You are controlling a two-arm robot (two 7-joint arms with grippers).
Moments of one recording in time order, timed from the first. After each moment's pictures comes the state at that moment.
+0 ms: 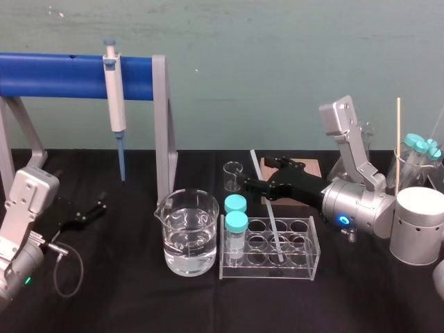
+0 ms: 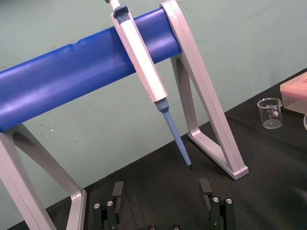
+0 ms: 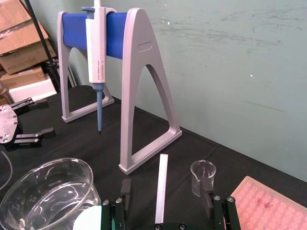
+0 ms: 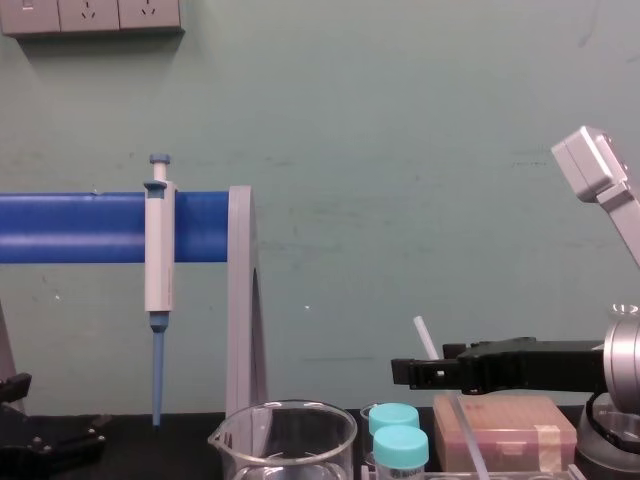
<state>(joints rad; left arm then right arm) -0.20 0.60 0.45 -1.41 -0.25 -0.12 0.03 0.51 0.38 -0.50 -1.24 0.49 0.22 0.47</state>
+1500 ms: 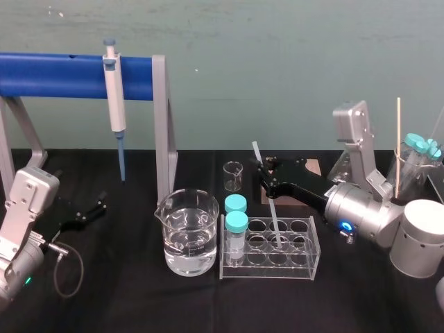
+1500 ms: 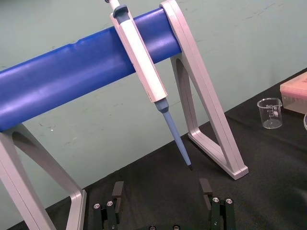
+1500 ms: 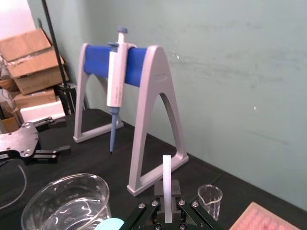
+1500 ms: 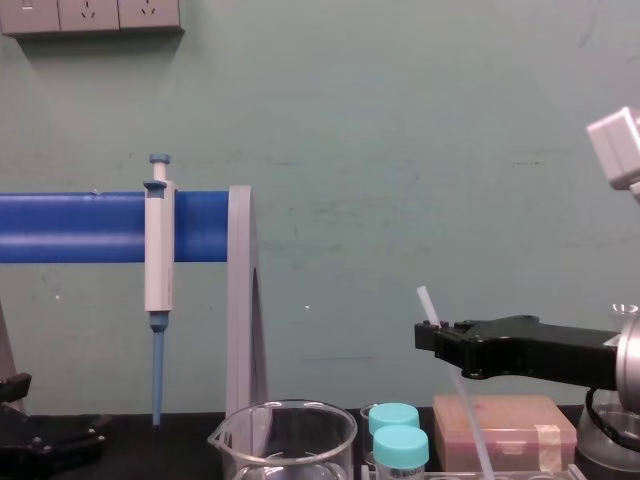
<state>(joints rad) -0.20 0.60 0.45 -1.41 -0.25 -0.12 0.03 0.46 0.38 -0.47 -1.27 0.49 0.06 0.51</state>
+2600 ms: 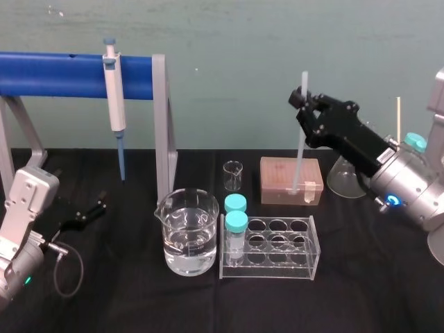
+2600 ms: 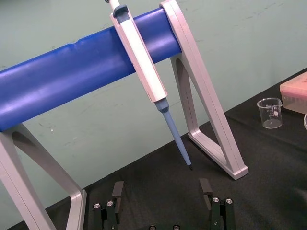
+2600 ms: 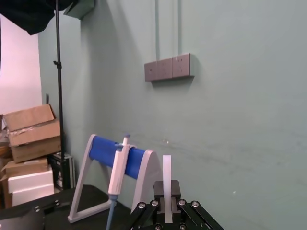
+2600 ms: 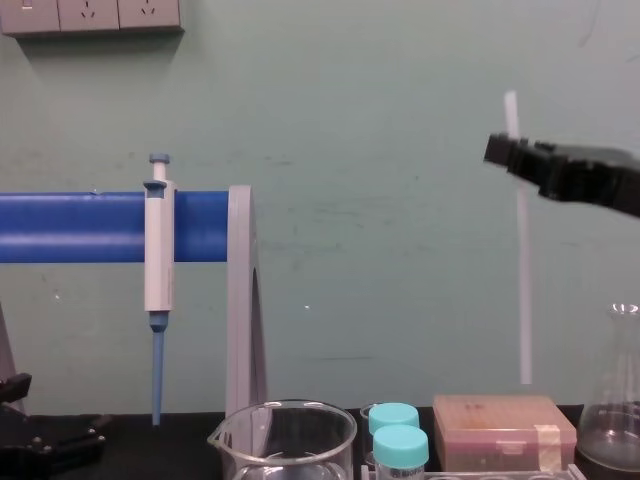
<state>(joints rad) -0.20 0.60 0.45 -1.41 -0.25 -0.12 0.03 0.33 0.43 -0.29 -1.53 0.58 -0.11 0.50</state>
